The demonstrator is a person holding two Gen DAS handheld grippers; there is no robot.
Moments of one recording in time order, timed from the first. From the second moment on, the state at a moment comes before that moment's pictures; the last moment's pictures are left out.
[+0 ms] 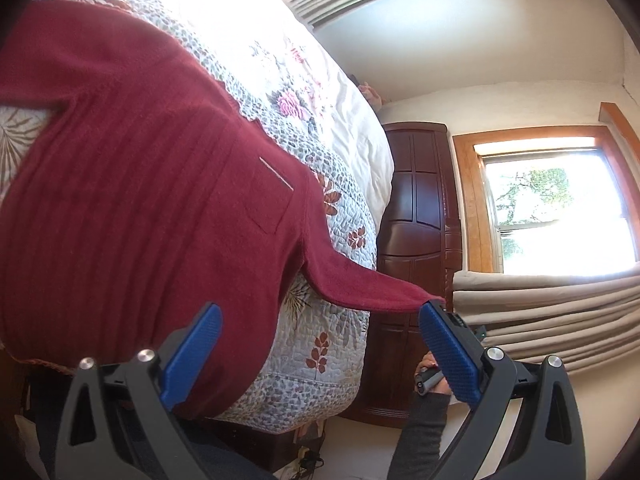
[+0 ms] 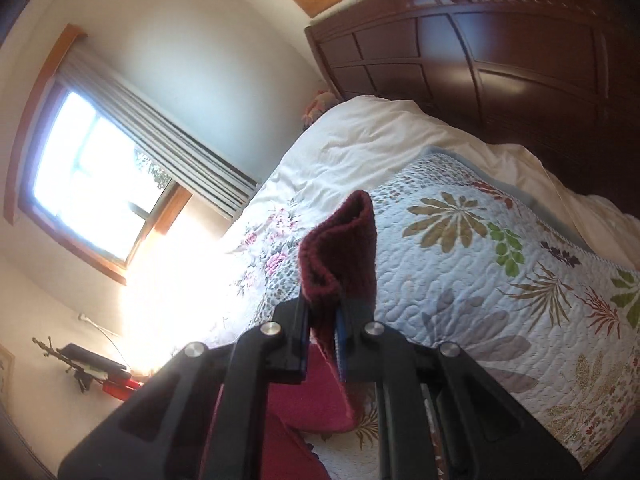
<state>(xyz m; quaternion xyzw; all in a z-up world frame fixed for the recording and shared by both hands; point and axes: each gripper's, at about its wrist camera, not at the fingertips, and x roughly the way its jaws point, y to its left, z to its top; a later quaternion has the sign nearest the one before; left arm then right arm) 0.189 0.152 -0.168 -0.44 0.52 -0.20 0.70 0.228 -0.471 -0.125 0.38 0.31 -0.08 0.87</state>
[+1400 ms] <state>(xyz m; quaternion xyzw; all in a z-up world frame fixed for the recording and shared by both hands) 0.380 0.131 -0.316 -0.39 0.63 -0.23 0.62 0.257 -0.093 -0.228 0.21 0.53 0.13 0.81</state>
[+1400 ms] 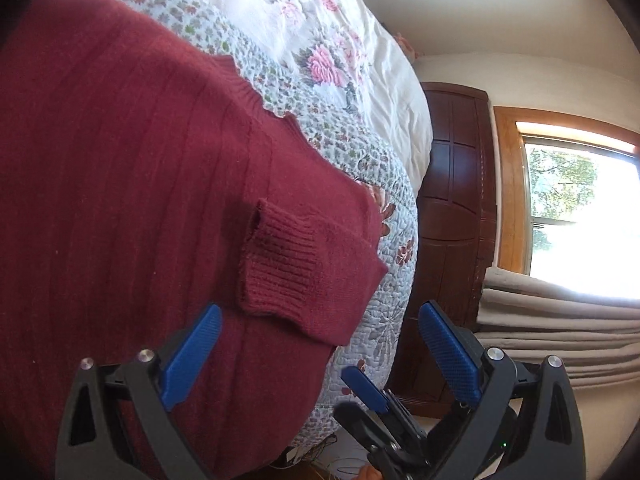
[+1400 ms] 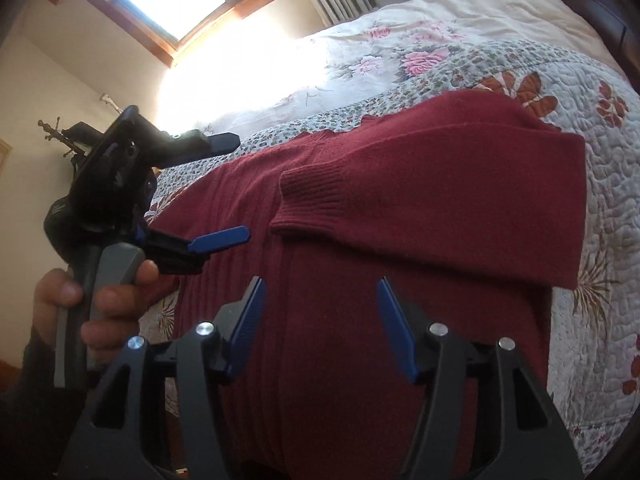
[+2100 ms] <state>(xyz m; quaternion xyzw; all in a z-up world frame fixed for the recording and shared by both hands) 0.412 0.100 -0.312 -0.29 0.67 -0.24 0.64 0.186 -0.107 -0.219 0.28 0.53 0.11 0.80</state>
